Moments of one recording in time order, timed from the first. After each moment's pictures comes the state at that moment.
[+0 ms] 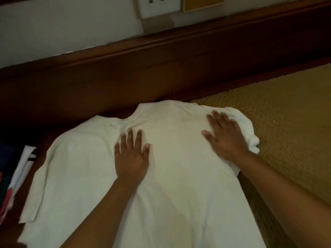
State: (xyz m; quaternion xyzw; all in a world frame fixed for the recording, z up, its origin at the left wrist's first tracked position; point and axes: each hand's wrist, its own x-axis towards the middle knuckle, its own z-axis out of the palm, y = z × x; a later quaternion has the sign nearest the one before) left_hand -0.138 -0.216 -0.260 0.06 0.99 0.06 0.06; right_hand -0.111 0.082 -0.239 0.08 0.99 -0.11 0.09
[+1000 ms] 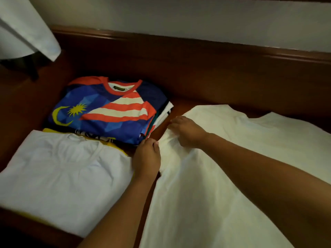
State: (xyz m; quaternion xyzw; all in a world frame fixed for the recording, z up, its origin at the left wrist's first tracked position) left_hand -0.037 -0.501 -0.226 -0.25 0.92 0.28 -0.12; right_hand -0.160 -0.379 -0.201 -0.40 0.91 -0.06 0.11
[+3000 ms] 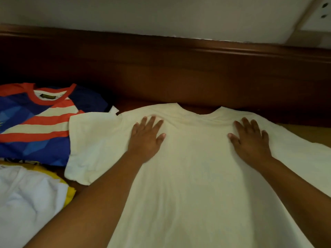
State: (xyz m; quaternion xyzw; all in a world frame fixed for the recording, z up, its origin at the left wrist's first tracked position) left_hand -0.163 -0.395 -0.249 0.05 0.99 0.06 0.07; right_hand -0.182 -0.066 -0.233 0.01 1.00 0.00 0.10
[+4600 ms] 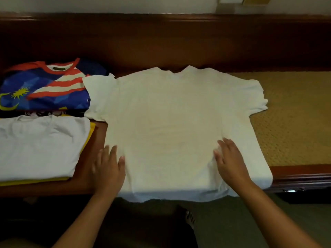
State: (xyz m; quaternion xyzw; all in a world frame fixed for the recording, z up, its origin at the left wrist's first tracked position) left_hand 0.172 -0.444 -0.240 -0.13 0.98 0.12 -0.01; right_hand 0.169 -0.087 -0.208 0.08 0.97 -0.21 0.03
